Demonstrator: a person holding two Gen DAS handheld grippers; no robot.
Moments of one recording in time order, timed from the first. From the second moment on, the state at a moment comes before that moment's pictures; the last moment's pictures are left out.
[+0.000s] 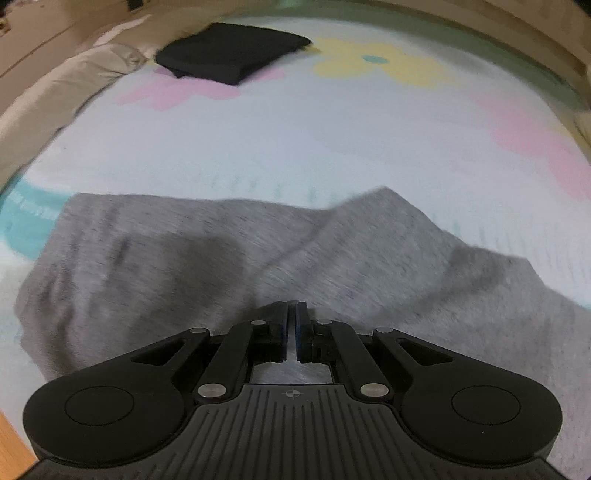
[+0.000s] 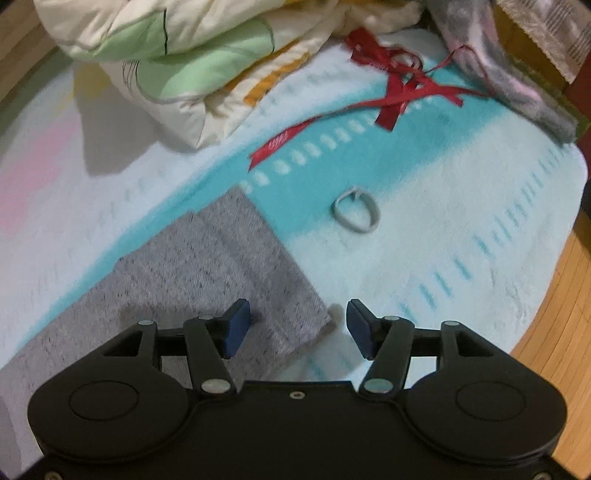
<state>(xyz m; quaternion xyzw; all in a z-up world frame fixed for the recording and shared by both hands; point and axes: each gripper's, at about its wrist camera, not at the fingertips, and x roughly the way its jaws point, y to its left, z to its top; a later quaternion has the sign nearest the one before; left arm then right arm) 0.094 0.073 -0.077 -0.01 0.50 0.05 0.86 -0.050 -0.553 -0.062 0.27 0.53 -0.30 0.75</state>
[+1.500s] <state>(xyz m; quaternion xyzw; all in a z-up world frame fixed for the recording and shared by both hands) 0.056 -0.035 -0.092 0.09 0.51 -0.07 0.85 -0.089 -0.567 -0.043 0.33 0.46 -0.31 0.77</state>
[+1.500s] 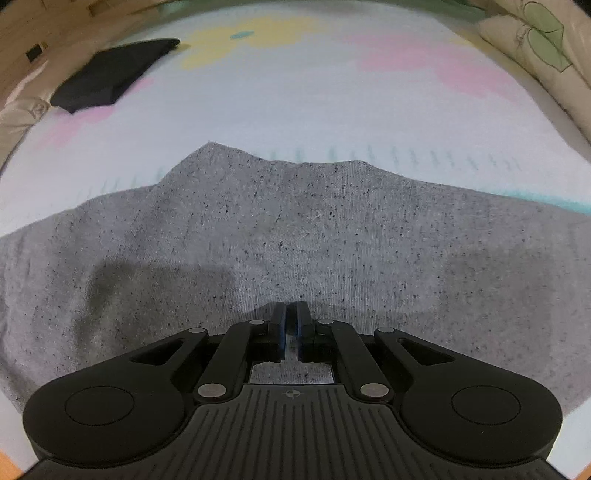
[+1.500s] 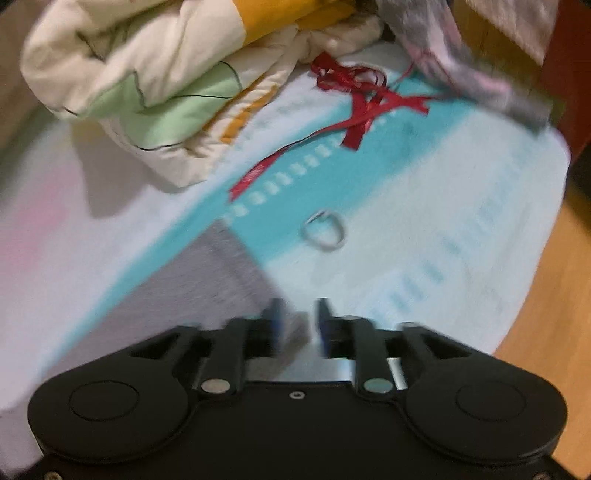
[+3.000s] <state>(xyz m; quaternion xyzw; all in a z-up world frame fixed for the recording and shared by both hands) 0.081 -0.052 -0.024 0.09 0.46 -0.15 0.87 0.006 -0.336 0.084 0.19 0.35 -0.05 0.92</state>
